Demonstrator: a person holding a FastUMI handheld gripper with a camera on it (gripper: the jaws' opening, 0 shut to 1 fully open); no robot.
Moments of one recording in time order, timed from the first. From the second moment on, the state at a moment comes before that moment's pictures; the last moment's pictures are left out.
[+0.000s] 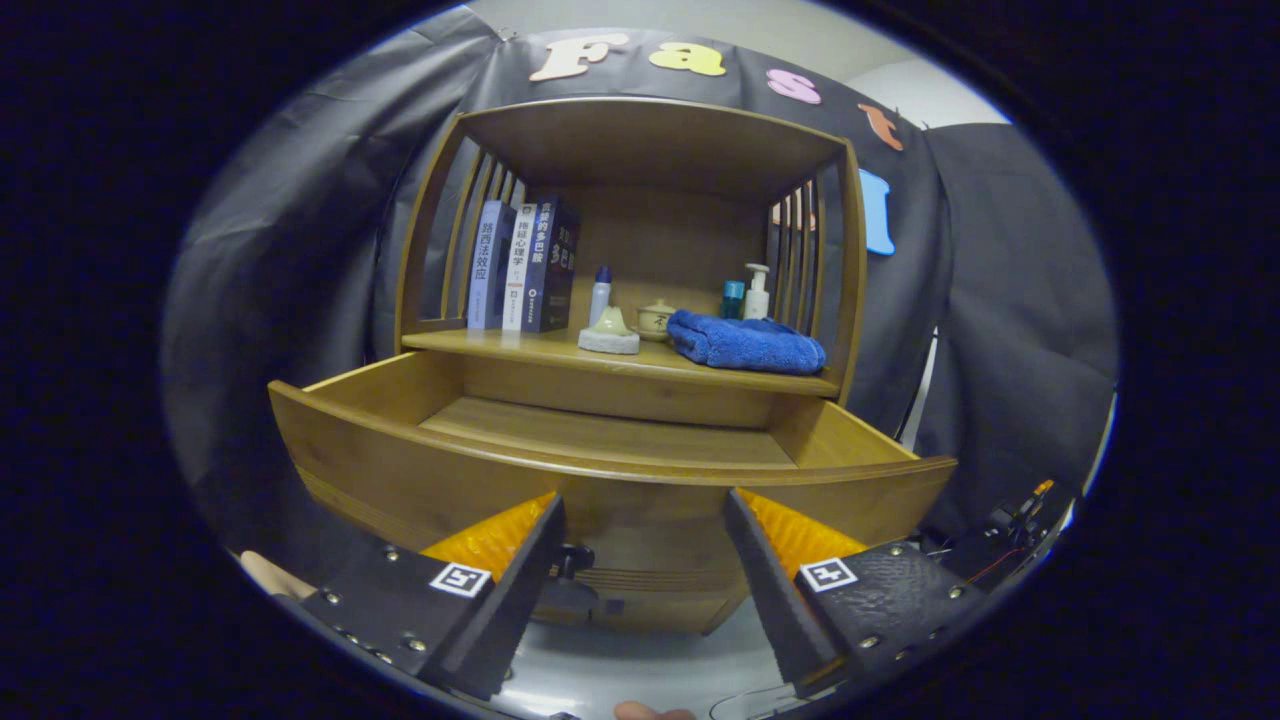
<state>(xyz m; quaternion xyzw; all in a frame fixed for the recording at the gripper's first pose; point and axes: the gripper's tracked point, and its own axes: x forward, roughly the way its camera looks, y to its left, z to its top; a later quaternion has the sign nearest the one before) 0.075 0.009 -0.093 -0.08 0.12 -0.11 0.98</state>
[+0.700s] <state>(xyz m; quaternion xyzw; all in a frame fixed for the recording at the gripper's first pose) 0.141 0.004 -0.088 -0.06 0.11 -0.11 0.99</state>
